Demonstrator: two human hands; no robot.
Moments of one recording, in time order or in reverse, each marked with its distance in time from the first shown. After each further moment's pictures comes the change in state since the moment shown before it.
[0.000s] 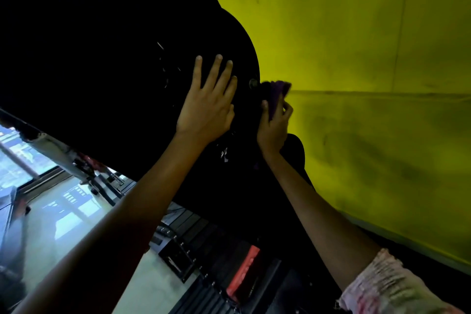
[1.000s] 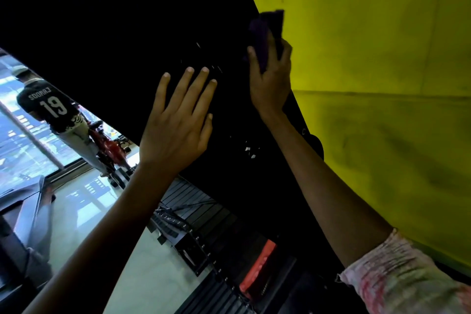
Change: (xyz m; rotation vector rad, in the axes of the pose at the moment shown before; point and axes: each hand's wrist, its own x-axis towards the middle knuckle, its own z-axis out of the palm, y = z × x) left_hand -0.083 -0.074 -0.009 -0.363 0.196 -0.123; right_hand 0.016 -0.121 0.023 0.029 0.086 -0.433
